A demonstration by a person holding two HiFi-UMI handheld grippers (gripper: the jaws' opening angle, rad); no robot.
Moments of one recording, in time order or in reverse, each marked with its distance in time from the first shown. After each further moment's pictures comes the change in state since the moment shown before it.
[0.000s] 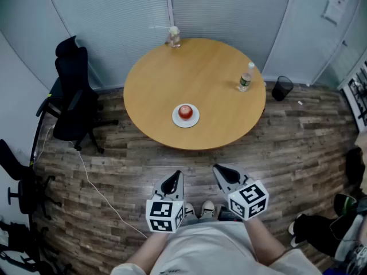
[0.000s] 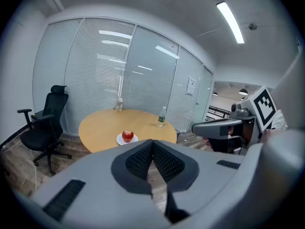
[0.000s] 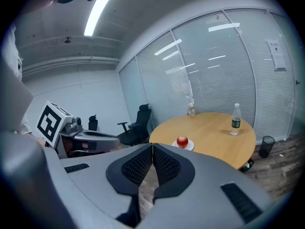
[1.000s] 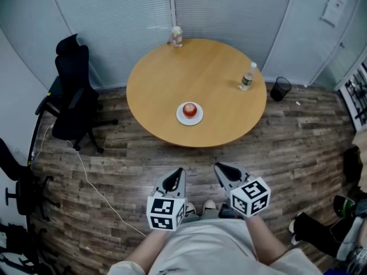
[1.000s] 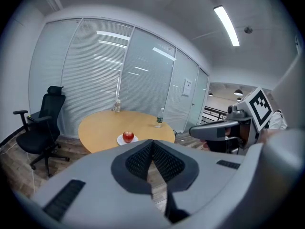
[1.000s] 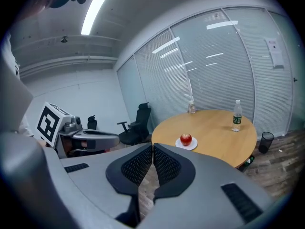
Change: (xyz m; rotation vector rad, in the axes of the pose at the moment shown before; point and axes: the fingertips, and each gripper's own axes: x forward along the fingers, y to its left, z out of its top) left arm -0.016 0.017 -0.002 0.021 -0.019 -0.055; right arm 0.011 0.024 -0.008 0.031 0.016 -0.018
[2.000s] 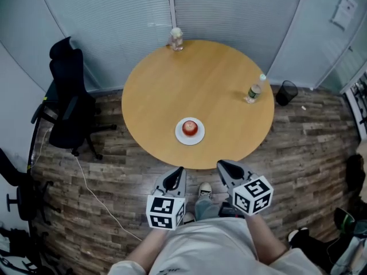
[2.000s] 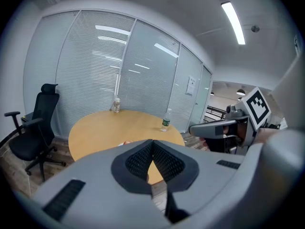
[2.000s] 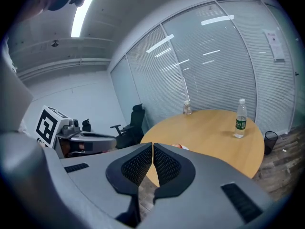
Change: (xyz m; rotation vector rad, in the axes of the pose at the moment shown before) left arm 0.109 0.044 0.046 -0.009 0.022 0.003; right arm 0.082 -0.094 0.047 0.035 0.001 -0.004
